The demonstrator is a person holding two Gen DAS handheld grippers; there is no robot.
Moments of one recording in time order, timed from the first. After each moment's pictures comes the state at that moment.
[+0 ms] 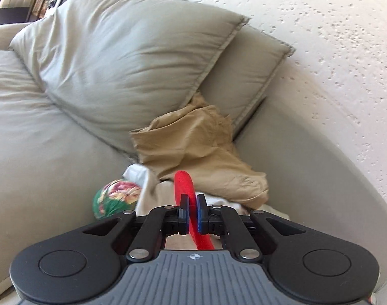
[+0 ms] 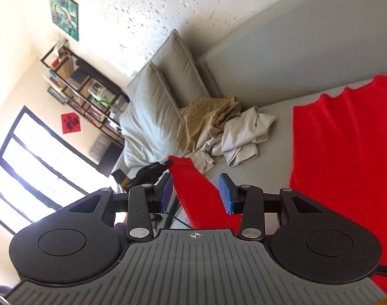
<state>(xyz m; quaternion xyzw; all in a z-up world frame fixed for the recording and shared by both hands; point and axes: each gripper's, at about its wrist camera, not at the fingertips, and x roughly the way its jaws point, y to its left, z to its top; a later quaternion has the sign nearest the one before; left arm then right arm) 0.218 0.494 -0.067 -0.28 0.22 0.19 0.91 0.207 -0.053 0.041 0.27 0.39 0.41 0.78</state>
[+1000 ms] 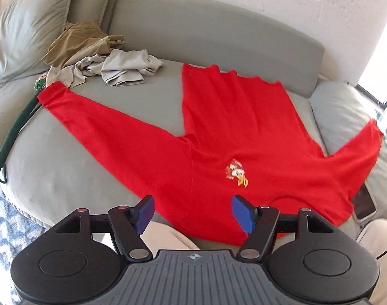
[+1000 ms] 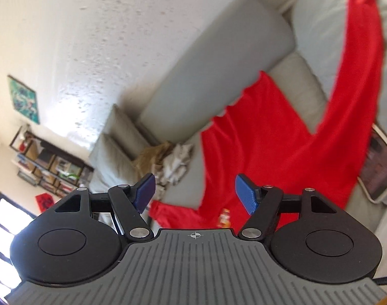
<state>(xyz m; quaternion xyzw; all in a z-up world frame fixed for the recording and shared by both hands) -0.016 0.117 -0.020 -0.06 0.44 -0.01 0.90 0.039 -0.306 0.027 0.39 0.37 0.21 0.82</state>
